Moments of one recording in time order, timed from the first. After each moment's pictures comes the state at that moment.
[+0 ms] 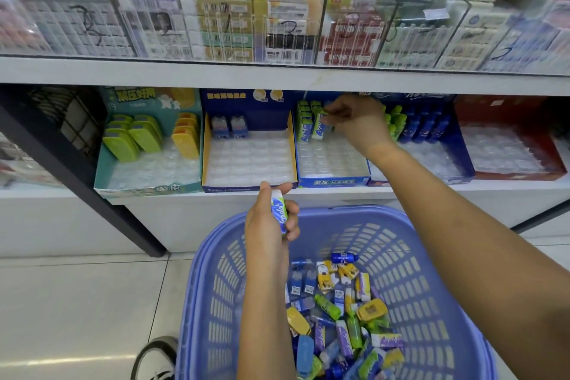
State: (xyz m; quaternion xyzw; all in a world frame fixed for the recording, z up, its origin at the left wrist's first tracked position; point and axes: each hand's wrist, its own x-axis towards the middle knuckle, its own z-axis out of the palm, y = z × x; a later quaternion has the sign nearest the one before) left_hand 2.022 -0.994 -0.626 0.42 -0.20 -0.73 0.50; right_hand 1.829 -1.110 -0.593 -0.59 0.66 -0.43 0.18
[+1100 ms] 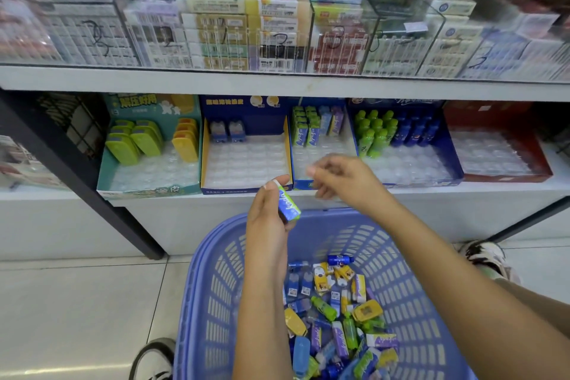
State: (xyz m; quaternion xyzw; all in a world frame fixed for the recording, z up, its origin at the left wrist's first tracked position) left_hand 2.016 -0.985 -0.623 0.45 -0.32 -0.65 0.52; right_hand 1.867 -1.014 -0.595 -0.53 0.64 -0.37 0.41
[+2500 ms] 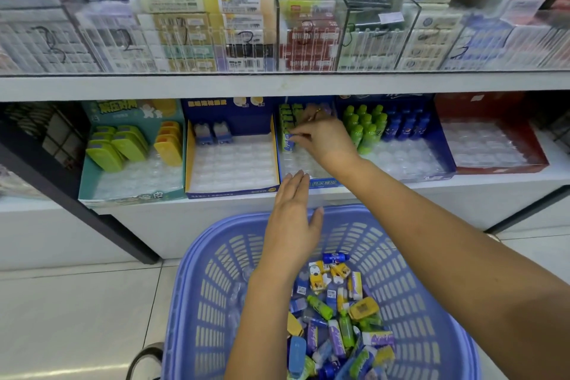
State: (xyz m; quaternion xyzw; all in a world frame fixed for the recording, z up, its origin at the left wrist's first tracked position) left_hand 1.982 -0.999 -0.649 0.47 -0.79 -0.29 0.26; right_hand 1.848 -1.093 -0.599 -0.74 0.63 -0.23 0.04
